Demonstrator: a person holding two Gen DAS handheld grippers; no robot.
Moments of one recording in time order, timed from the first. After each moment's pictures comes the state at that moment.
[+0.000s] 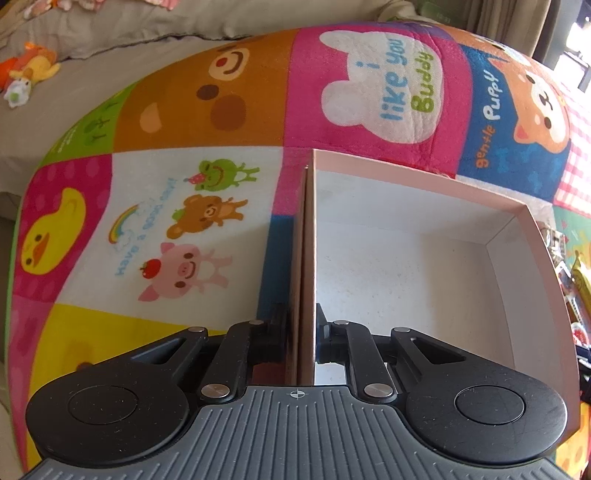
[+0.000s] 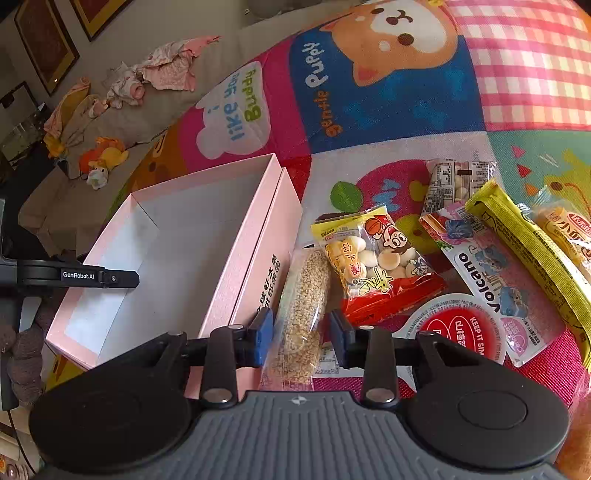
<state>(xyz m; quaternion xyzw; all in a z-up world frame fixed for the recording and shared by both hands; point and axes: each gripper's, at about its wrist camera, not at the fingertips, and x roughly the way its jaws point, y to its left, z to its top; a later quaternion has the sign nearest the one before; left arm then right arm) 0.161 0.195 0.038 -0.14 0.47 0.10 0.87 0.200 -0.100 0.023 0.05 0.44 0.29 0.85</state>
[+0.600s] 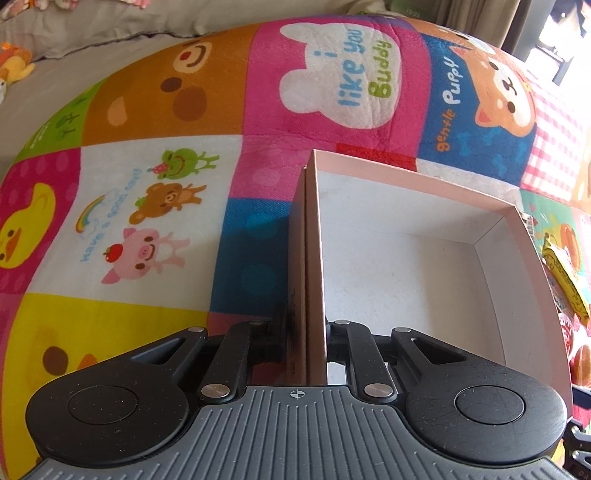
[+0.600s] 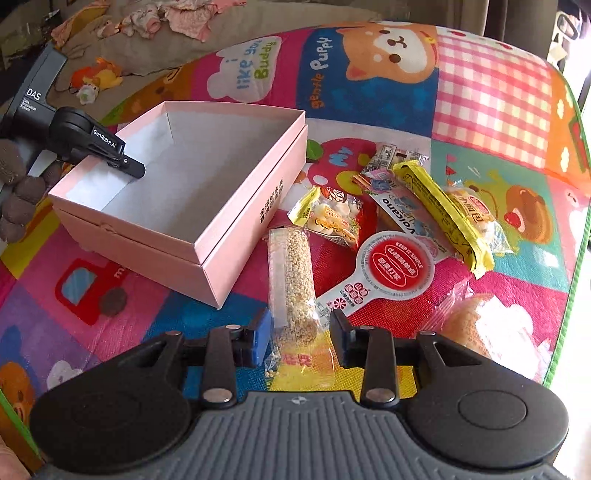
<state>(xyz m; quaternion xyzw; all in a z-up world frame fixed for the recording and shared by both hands) 0.151 0.180 0.037 -0.14 0.47 0.06 0.87 0.104 -0.137 0.045 -0.13 0.41 0.25 0.87</state>
